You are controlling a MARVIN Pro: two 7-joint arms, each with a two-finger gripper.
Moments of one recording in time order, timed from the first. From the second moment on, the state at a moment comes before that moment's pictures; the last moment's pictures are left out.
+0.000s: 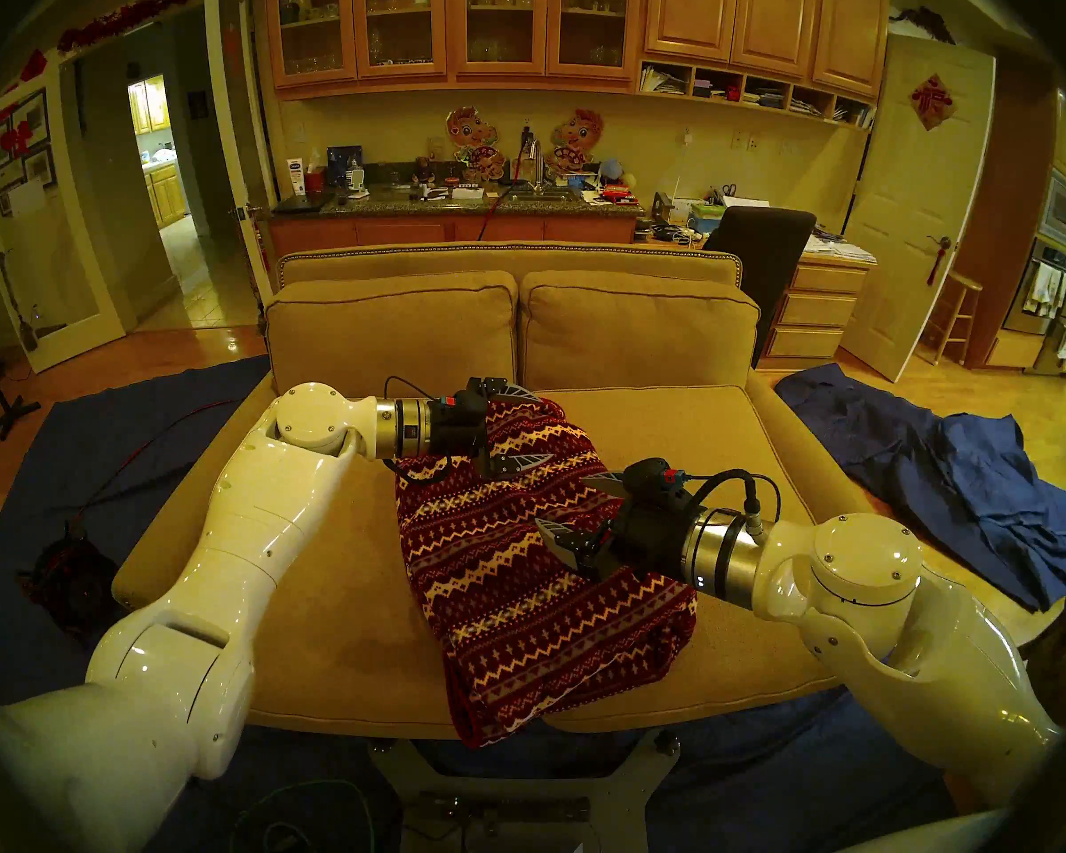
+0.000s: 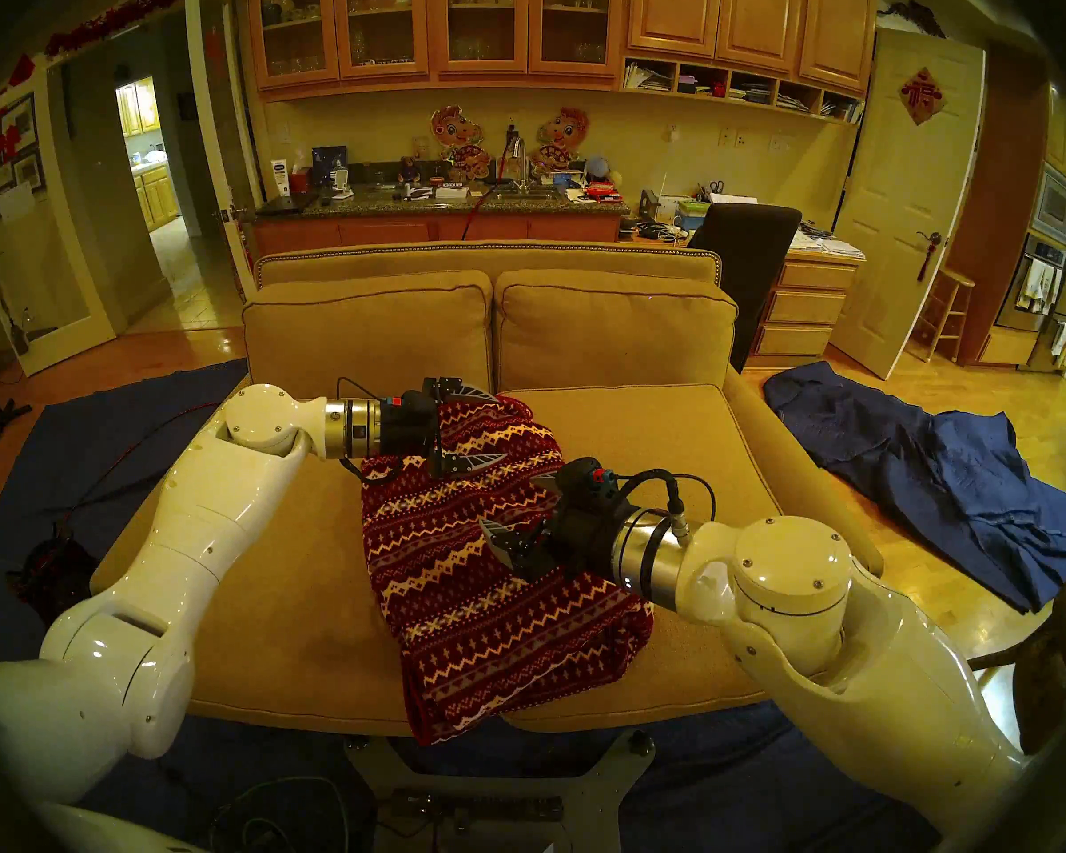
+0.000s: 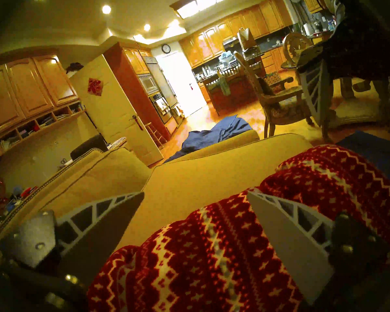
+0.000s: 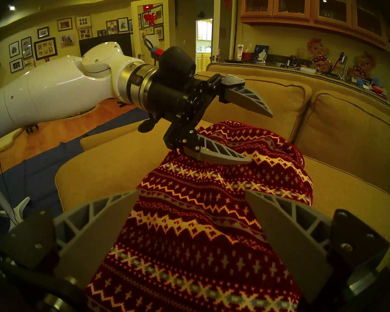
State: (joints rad) left arm 1.05 -1.24 -1.35 -1.18 -0.05 -0.30 -1.21; right arm -1.81 -0.76 1.33 -2.30 0.62 0.51 0.20
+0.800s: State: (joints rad) left arm 1.26 -1.19 -1.41 -1.49 -0.04 -0.17 -1.09; right arm -1.81 -0.72 1.40 -2.23 0.63 0.51 0.17
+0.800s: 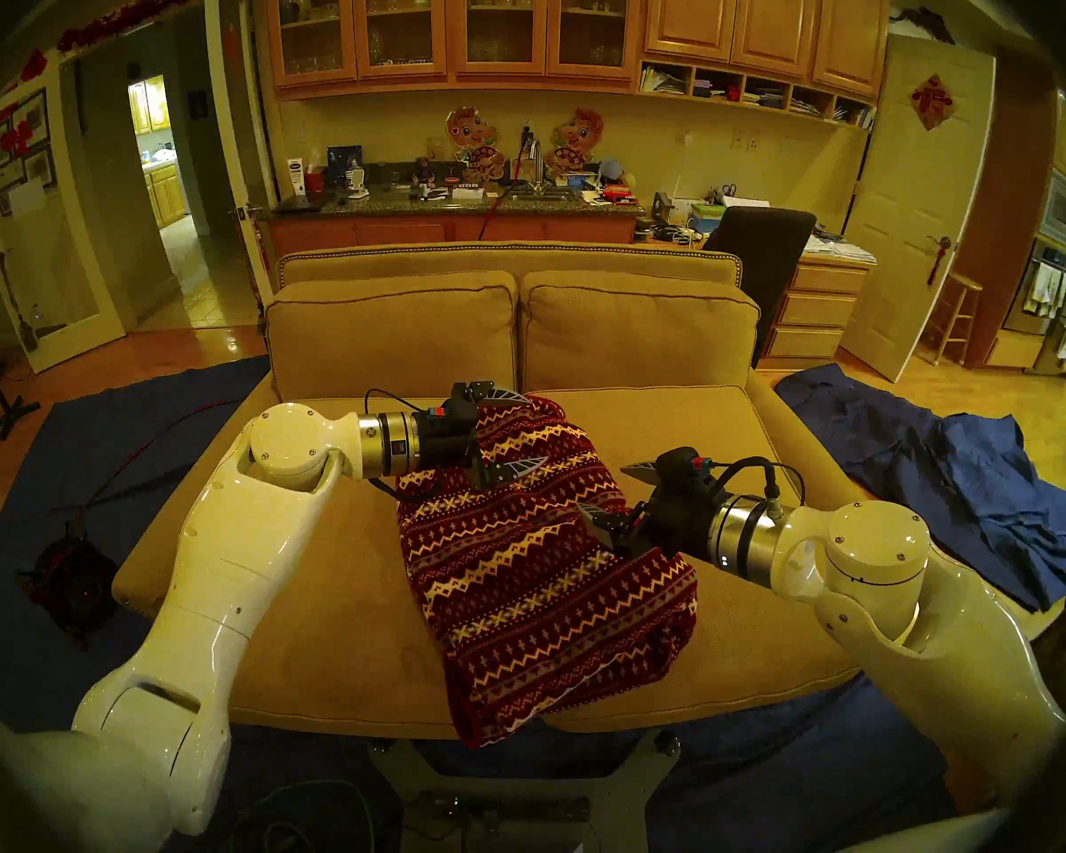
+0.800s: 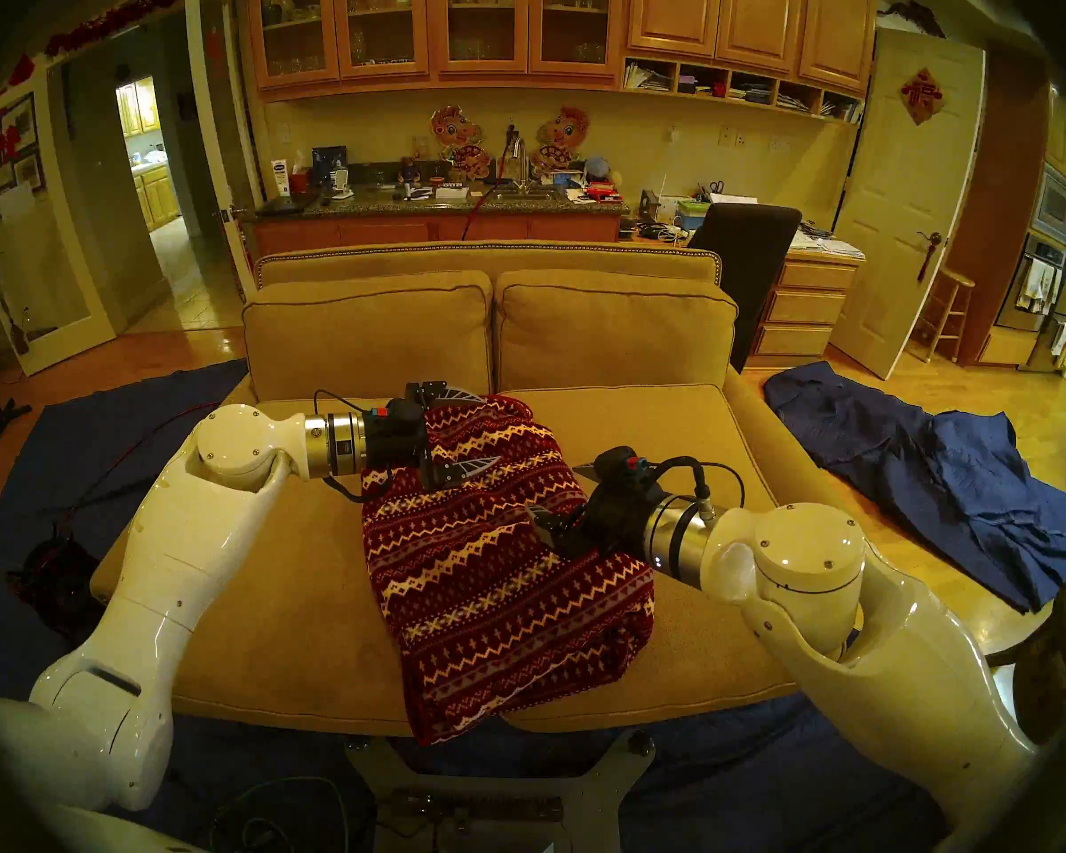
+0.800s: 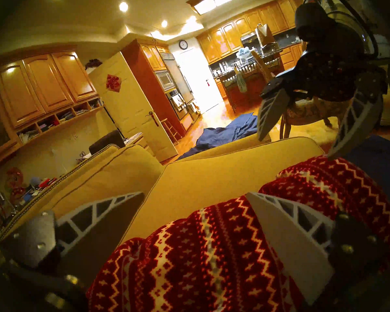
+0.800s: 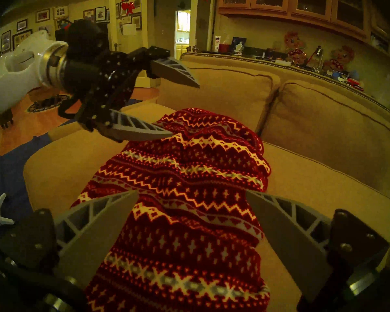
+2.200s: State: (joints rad) left arm 1.73 -1.29 -1.23 -1.95 0.13 0.14 -0.77; right arm -1.88 -0.67 1.48 -2.20 0.70 0.51 0.20
